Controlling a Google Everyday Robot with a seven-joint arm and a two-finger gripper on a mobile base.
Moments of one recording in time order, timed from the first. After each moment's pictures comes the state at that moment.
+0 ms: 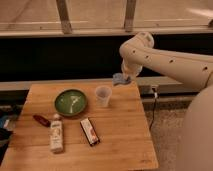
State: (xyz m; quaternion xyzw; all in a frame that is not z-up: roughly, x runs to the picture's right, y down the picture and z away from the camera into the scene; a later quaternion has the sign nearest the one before) arm 0.125 -0.064 0.766 -0.10 0.12 0.67 0.72
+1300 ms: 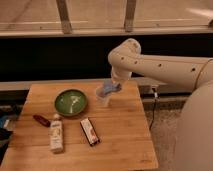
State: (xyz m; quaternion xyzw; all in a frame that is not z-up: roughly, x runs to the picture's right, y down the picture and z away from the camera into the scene) arm 0.071 -0.028 0.772 -0.15 0.12 0.61 0.77
